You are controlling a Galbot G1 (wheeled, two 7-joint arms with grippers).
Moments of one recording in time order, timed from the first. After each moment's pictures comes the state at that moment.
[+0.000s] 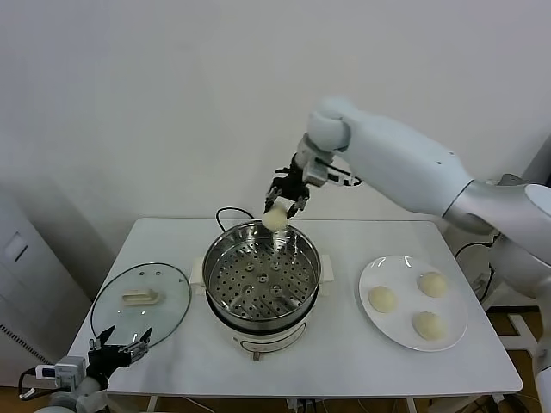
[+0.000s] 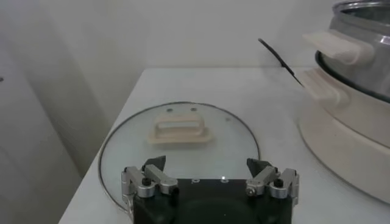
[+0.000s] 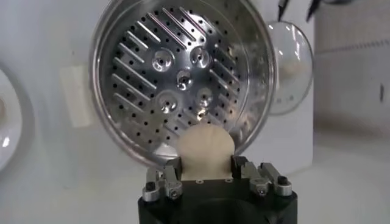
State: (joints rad) left arm 1.64 -0.92 -0.59 -1.99 -0.65 0.32 -0.18; right arm 0.45 1.24 -0.89 1.10 -0.22 0.82 -1.22
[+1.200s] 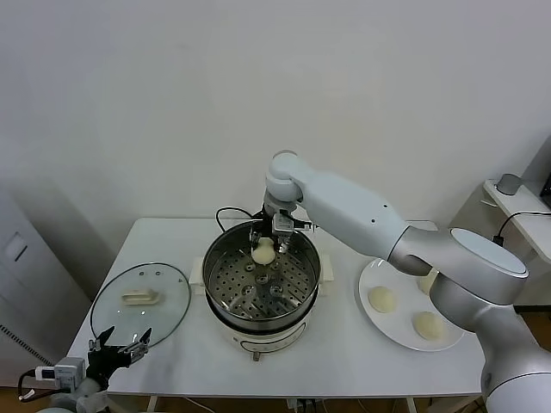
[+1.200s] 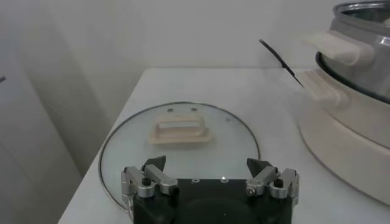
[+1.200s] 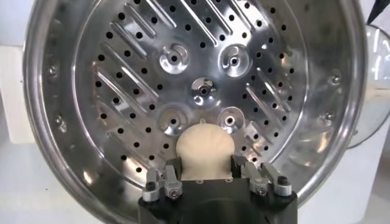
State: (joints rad) left arm 1.64 -0.92 -0.59 -1.99 -0.65 0.31 -0.19; right arm 0.24 1.35 -0.79 1.05 -0.56 0.82 -1.20
